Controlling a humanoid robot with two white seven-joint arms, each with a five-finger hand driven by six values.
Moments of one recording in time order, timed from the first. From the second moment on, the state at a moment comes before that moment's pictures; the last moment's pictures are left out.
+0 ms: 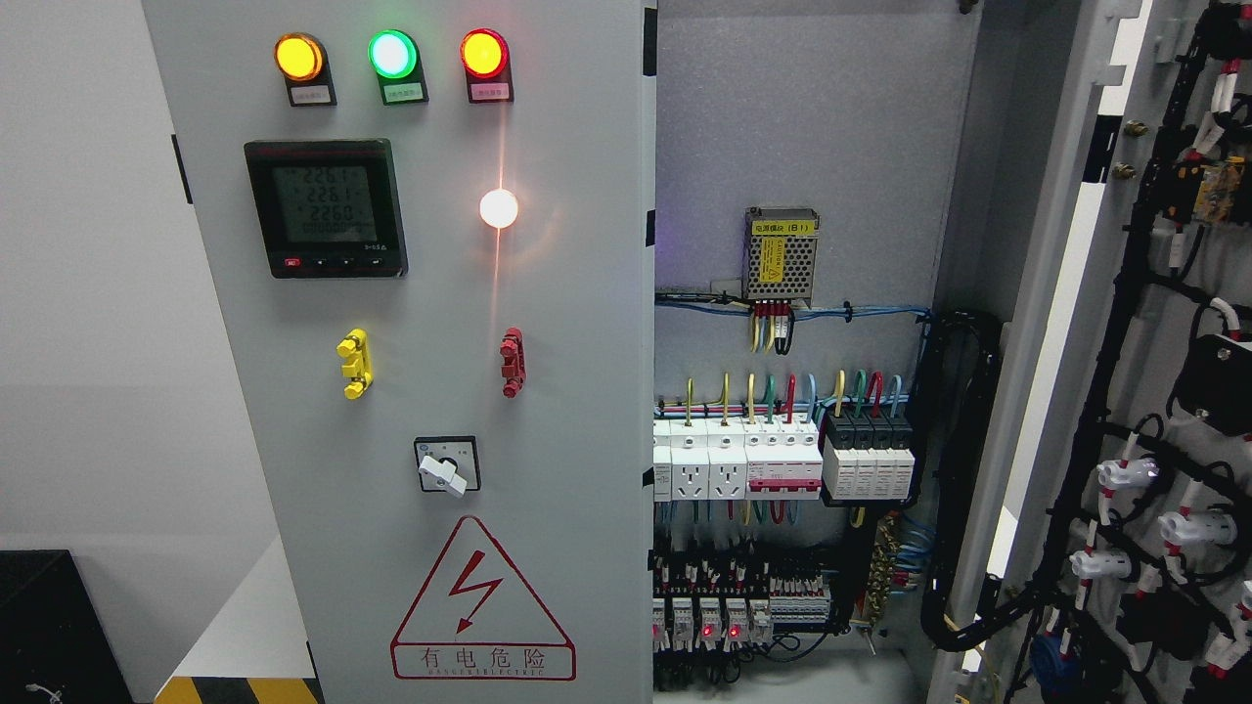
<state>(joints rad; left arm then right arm) 0.07 -0.02 0.08 -0.09 0.01 0.01 0.09 0.12 0.12 0.00 -0.13 -0.04 0.04 0.05</state>
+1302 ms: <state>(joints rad) 0.00 -0.09 0.16 -0.07 0.00 0.01 0.15 0.42 0.08 0.03 -1.00 -0.04 -0.29 0.05</state>
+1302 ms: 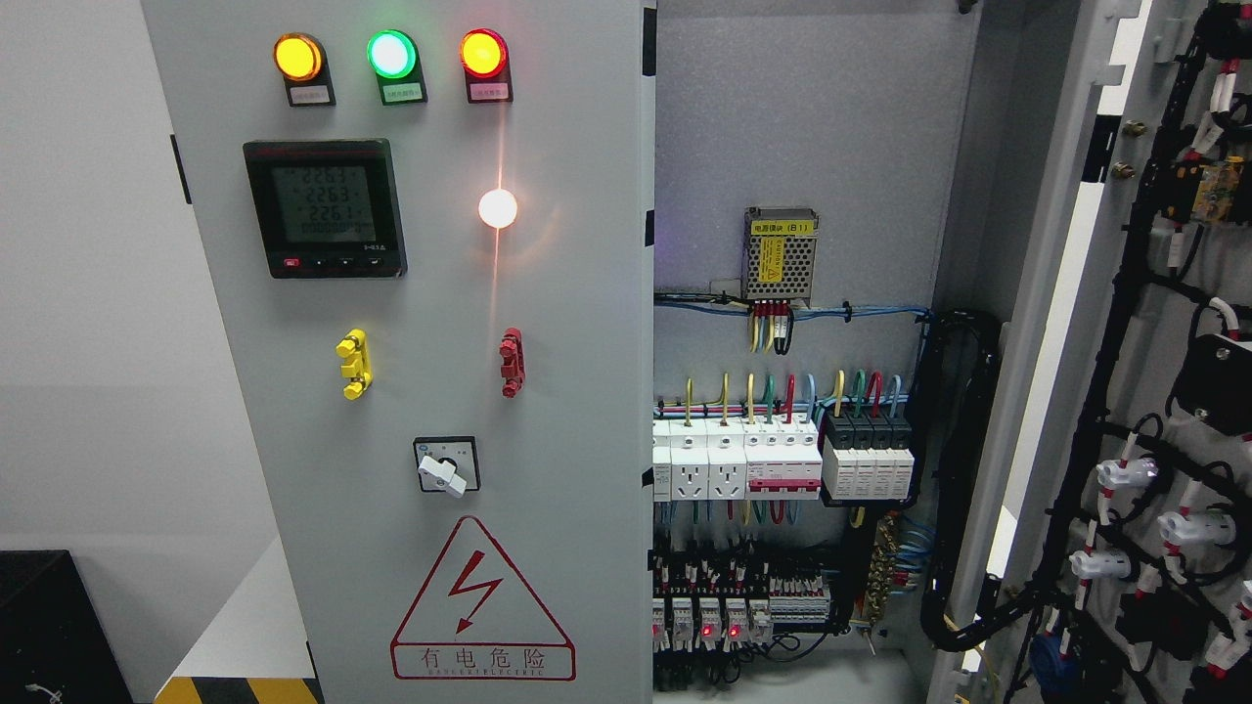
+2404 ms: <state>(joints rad) 0.00 -0.10 0.16 -0.07 0.00 0.01 0.15 0.42 0.01 0.13 -1.65 -0.04 -0.37 0.04</state>
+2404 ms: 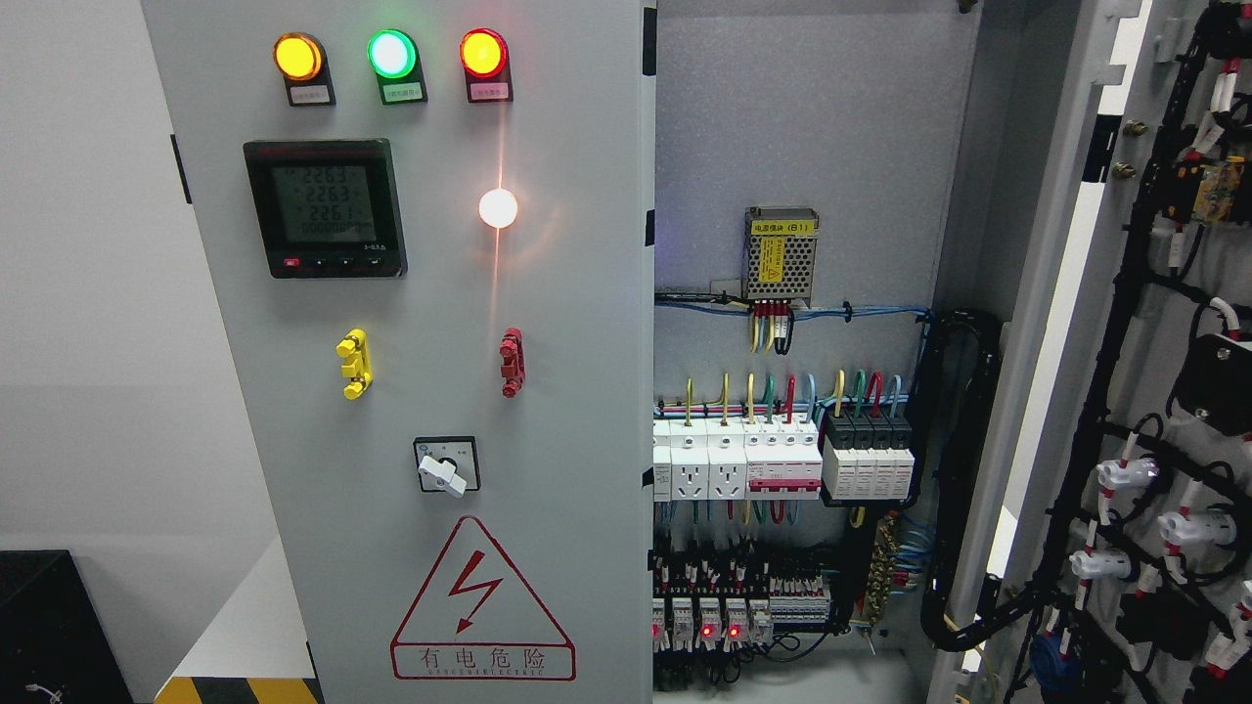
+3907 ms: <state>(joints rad) 0.00 -0.10 0.17 -0.07 0.00 0.01 0.15 -0.13 0.00 0.20 -1.82 -0.05 -0.32 0.04</state>
